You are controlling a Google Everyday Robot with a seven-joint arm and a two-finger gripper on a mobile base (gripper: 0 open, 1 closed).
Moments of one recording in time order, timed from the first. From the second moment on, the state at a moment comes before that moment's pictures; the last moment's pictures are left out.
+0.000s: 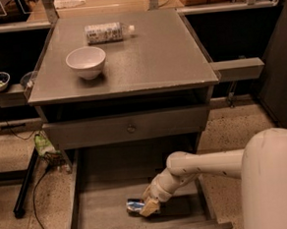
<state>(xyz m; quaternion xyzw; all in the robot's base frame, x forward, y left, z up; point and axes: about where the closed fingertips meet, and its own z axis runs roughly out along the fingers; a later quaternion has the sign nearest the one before) 0.477 0.014 0.370 -0.59 0.74 0.30 0.13</state>
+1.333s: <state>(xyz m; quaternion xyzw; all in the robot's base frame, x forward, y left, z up) 0.485 0.016 0.425 -0.60 0.74 0.26 0.13</state>
